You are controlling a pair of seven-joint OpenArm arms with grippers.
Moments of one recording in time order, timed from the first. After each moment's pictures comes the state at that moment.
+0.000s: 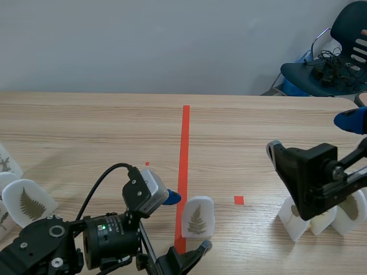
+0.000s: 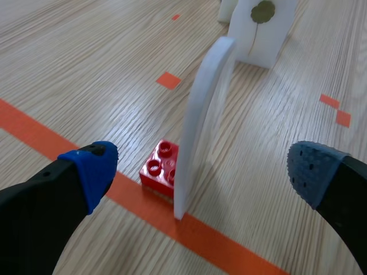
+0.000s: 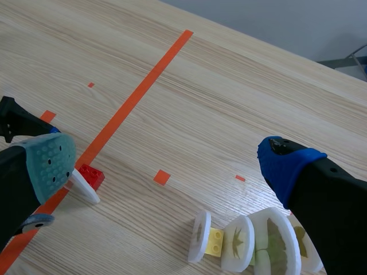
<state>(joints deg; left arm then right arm) 7.0 -14.7 26.0 70.3 5.8 -37.9 -17.8 -42.0 20.2 15.0 130.6 19.3 22.7 -18.9</state>
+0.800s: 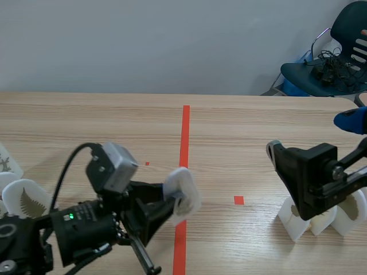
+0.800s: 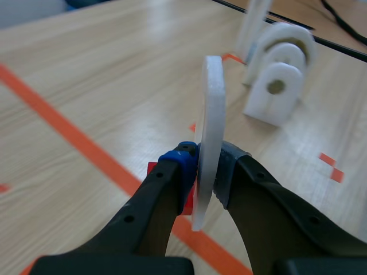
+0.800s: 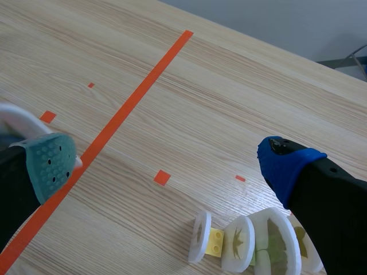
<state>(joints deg) 19.8 -16.9 12.6 90.9 -3.6 -37.9 -12.0 -42.0 20.2 15.0 130.6 19.3 22.7 -18.9</state>
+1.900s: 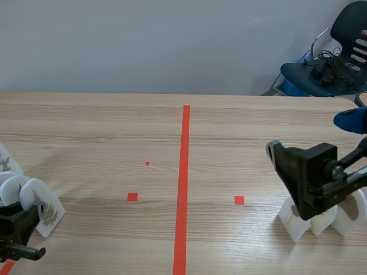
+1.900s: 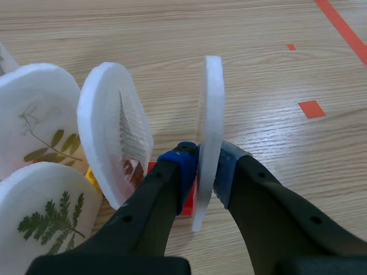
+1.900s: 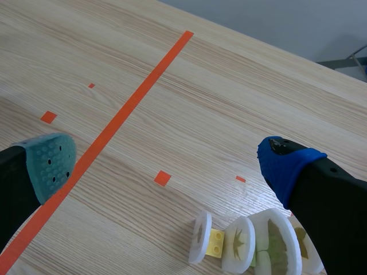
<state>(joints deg) 29.0 -16.5 -13.6 80.3 -9.5 -26.4 -14.6 -42.0 20.2 15.0 130.6 19.3 22.7 -18.8</state>
